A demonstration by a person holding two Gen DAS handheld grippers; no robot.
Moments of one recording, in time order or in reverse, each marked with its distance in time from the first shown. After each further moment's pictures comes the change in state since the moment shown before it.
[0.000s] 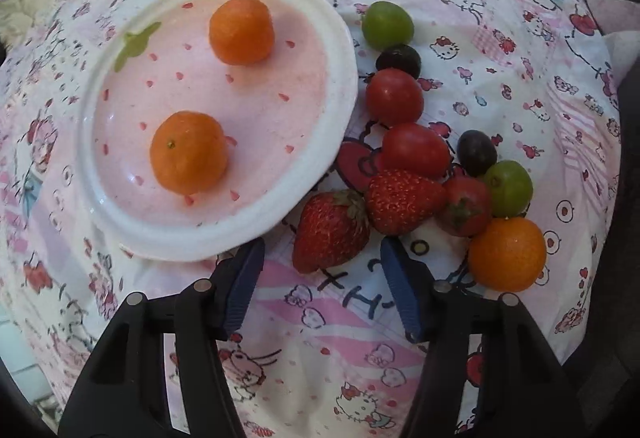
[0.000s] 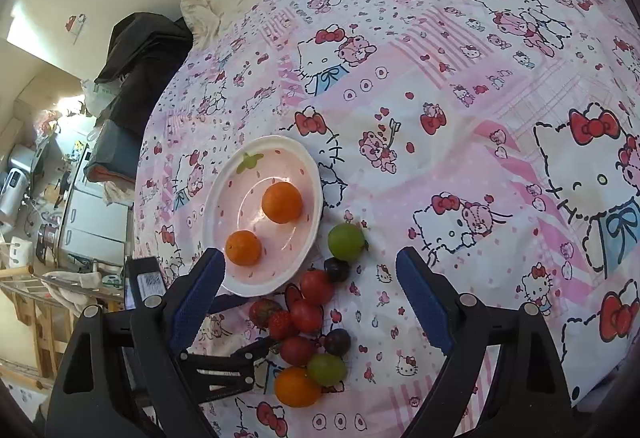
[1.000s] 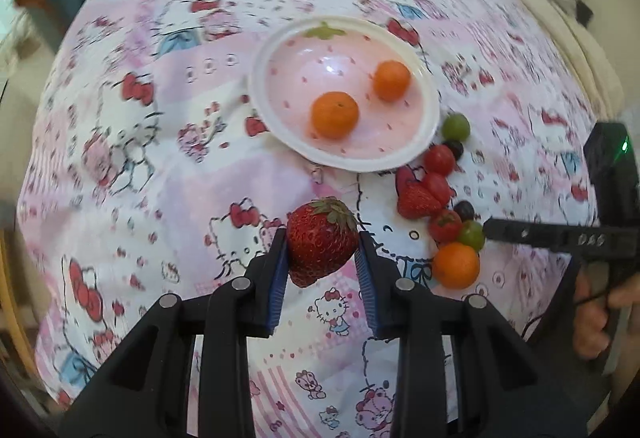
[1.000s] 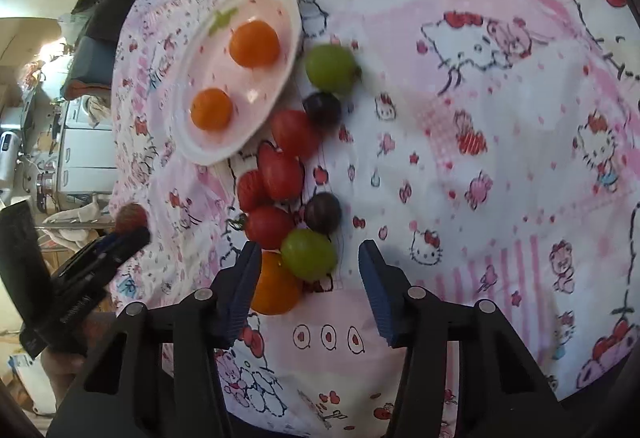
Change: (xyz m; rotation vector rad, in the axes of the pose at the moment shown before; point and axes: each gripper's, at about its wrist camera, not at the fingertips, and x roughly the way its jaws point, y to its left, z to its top) left arm -0.101 0.039 -0.094 -0.666 -0.200 0.019; right arm 0.050 -0.019 -0.066 0.018 0.378 -0.008
